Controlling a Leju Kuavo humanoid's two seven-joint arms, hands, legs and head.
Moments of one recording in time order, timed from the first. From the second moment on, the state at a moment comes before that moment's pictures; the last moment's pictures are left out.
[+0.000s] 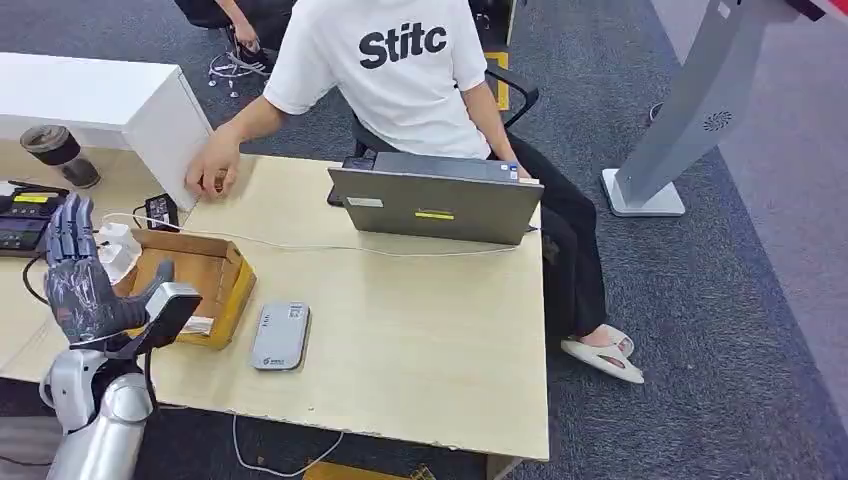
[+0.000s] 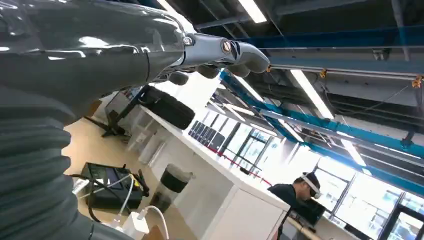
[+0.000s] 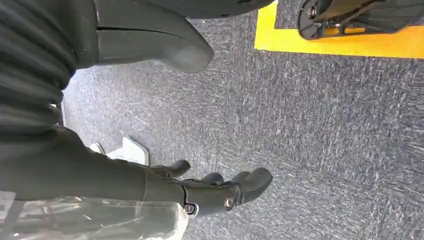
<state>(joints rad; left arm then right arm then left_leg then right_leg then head) -0.18 0.18 0.12 -1.39 -0.98 0.70 -0.26 -0.04 0.14 -0.35 -0.20 0.77 -0.29 0.10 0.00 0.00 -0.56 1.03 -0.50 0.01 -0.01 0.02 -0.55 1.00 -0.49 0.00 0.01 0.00</state>
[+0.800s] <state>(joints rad) 0.36 -0.09 0.21 -1.88 -0.68 0.67 -0.40 -0.03 0.15 -0.43 -0.20 0.74 -0.31 0.09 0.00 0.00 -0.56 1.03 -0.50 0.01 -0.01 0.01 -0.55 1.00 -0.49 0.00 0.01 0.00</state>
